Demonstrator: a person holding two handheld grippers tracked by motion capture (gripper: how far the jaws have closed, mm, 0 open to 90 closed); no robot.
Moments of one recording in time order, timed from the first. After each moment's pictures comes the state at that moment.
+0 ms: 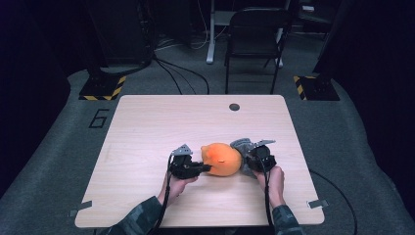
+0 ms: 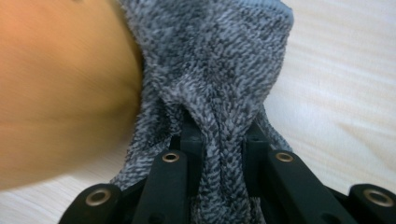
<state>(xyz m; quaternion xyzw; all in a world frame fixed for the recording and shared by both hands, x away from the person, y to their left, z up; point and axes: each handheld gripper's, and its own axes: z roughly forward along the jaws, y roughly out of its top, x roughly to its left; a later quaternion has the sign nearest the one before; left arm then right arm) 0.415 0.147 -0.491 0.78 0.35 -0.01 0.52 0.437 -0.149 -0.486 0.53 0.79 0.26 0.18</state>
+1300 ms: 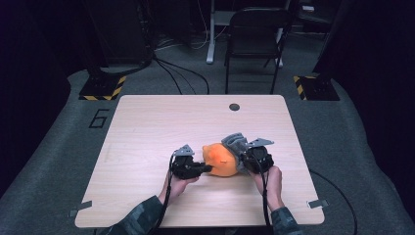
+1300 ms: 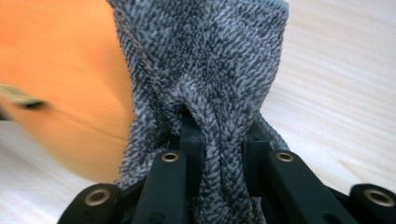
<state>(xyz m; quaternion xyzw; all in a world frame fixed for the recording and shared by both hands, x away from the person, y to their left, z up) 0.417 0.143 -0.495 0.79 0.33 -0.01 0.52 0.413 -0.129 -0.448 0.48 0.79 0.31 0.21</state>
